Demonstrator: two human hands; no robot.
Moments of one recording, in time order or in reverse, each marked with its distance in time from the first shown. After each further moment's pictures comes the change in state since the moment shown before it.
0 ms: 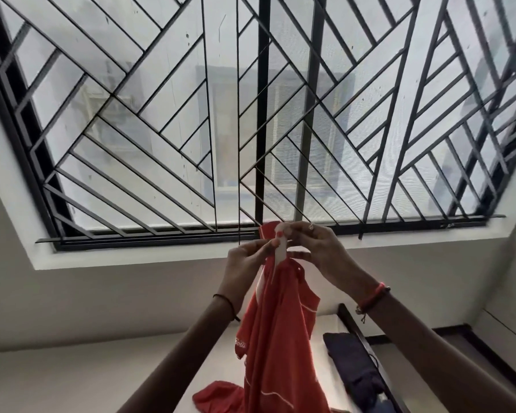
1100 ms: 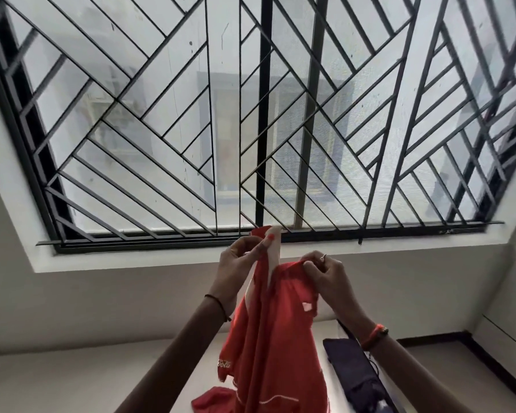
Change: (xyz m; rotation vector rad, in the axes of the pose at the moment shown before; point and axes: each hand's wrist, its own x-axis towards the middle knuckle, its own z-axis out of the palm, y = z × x) left_hand -0.007 0.014 -0.013 -0.092 0.039 -0.081; right_hand -0.024 0.049 -0.010 -0.482 0.339 -0.088
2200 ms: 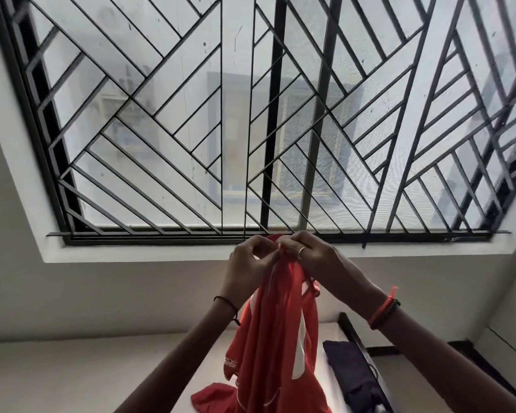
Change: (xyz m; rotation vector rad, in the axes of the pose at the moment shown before) left_hand -0.002 -0.005 -0.002 0.473 0.032 0.274; right_hand 0.004 -0.063 -0.002 -0.230 -0.303 -0.233
